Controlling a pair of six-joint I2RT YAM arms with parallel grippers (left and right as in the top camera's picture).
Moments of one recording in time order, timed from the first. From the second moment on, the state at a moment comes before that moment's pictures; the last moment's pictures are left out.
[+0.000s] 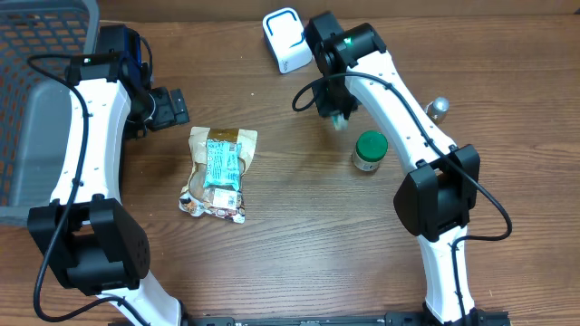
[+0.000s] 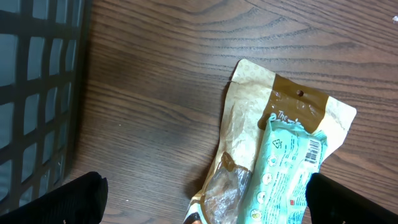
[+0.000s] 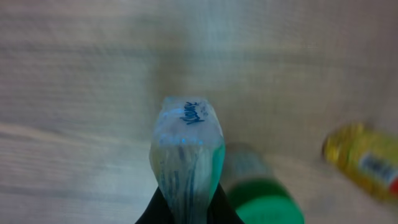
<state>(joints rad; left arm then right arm) 0.10 1.88 1.72 -1.22 -0.01 -0.23 0.45 2.28 2.24 -1.45 0.15 0.25</state>
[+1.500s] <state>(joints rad) 0.10 1.88 1.72 -1.22 -0.01 -0.23 0.45 2.29 2.09 -1.28 -0.18 0.38</state>
